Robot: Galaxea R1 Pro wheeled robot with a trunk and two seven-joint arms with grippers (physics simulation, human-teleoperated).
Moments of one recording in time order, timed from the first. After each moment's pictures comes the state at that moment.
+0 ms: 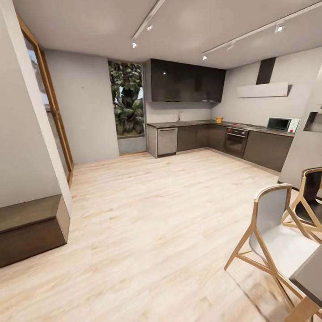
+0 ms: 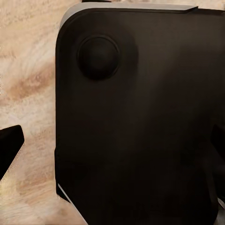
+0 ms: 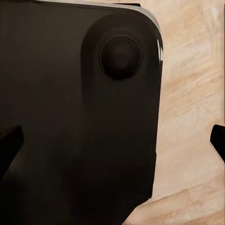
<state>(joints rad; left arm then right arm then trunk) 0.00 -0.01 0.02 -0.03 0.07 -0.01 0.00 0.00 0.00 0.01 0.01 0.00 -0.07 0.00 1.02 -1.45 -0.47</state>
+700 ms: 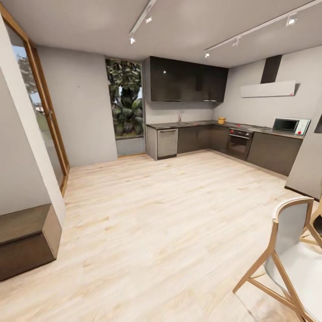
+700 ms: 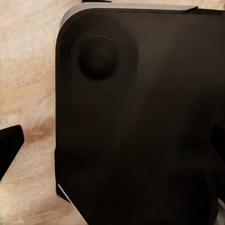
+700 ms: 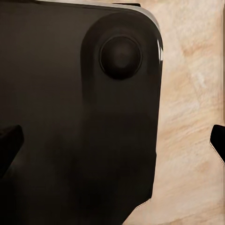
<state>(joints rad) 0.00 -0.01 0.02 -0.03 0.07 -0.01 0.00 0.00 0.00 0.01 0.01 0.00 -0.07 0.00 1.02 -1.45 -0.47</state>
